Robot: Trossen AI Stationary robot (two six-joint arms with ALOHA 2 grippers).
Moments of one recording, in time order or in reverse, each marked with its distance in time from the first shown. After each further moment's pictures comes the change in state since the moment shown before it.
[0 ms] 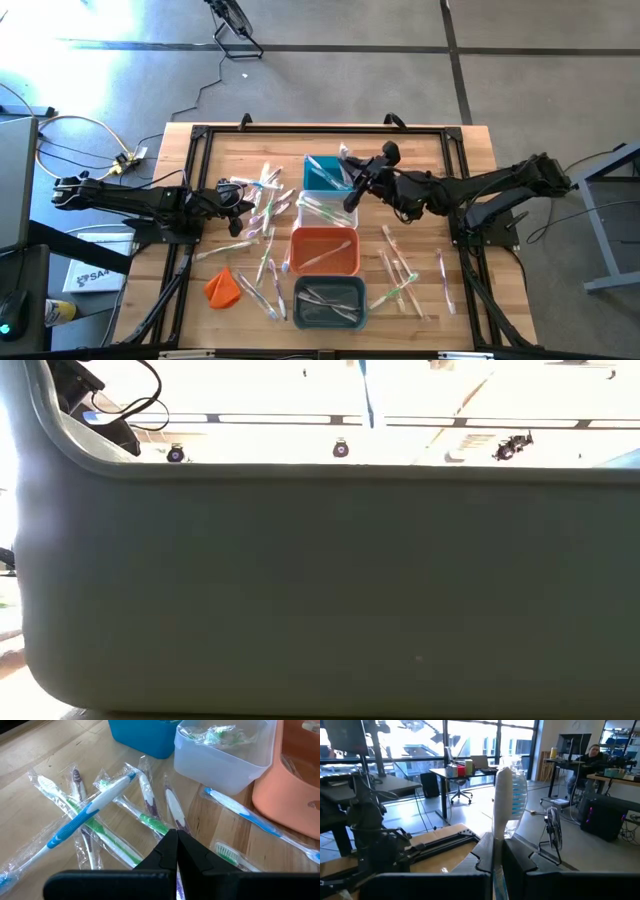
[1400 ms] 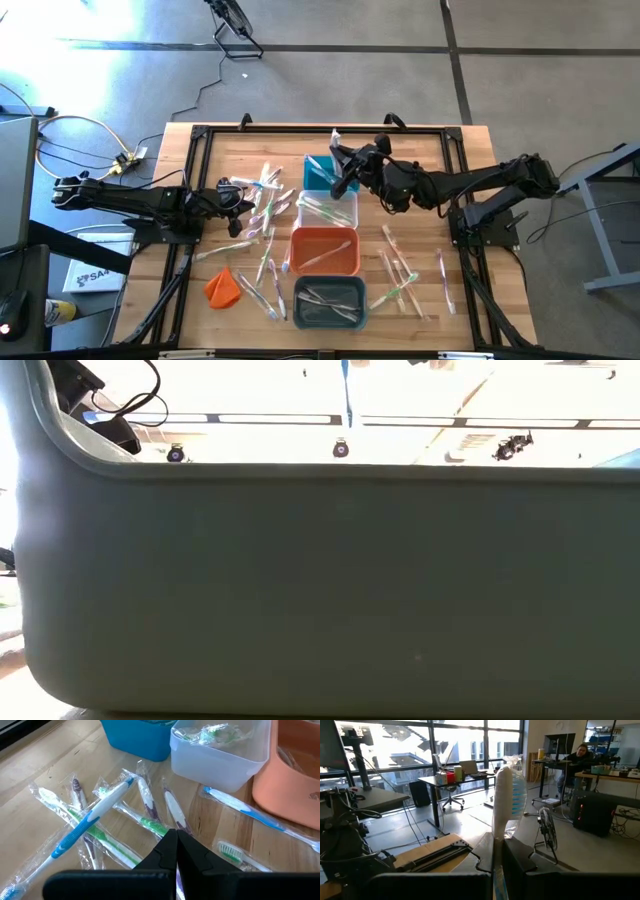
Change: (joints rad) left arm 0.000 0.000 0.000 0.008 0.000 0.082; right arm -0.068 0.085 0.094 0.033 -0.010 0.026
